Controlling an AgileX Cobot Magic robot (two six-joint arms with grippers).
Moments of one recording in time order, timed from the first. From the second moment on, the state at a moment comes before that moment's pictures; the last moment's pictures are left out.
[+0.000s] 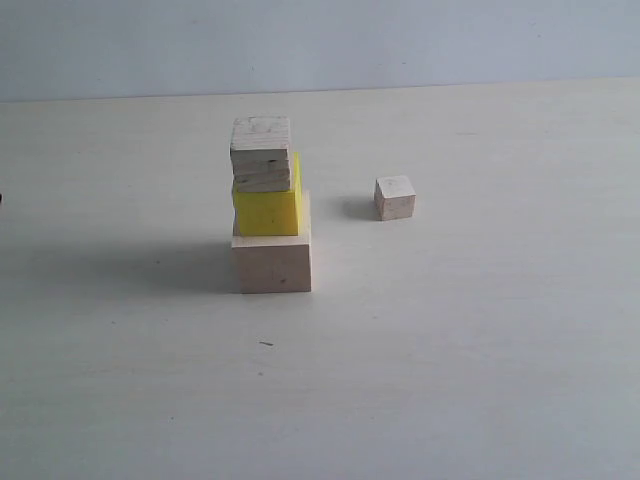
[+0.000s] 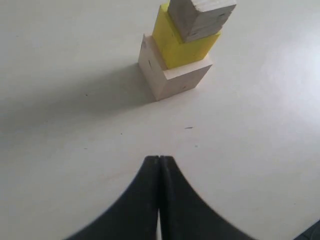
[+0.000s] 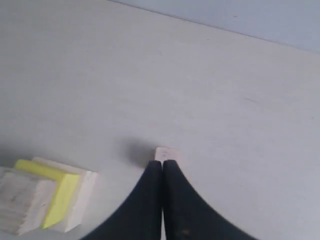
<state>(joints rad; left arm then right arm) -0.34 0.85 -0.79 -0.31 0.90 0.17 0.59 1.78 -1.92 -0.25 1.22 0.33</state>
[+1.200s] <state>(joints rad) -0.34 0.85 -0.79 -0.32 0.91 0.09 0.39 2.19 -1.85 0.02 1.15 0.19</state>
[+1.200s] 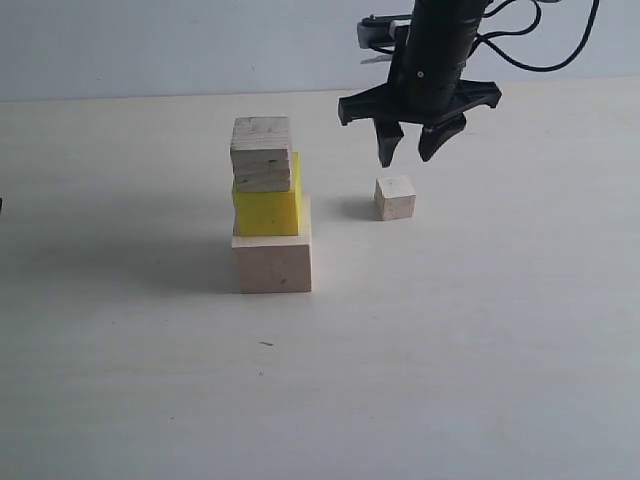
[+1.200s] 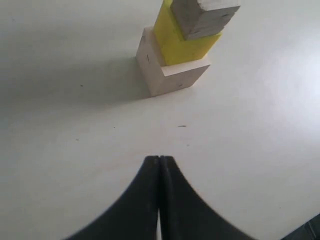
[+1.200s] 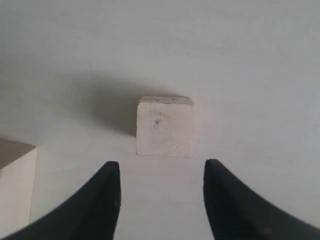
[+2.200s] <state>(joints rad) -0.34 0.85 -0.79 -0.35 0.90 0.09 0.36 2.34 -2.12 0.12 1.21 0.18</state>
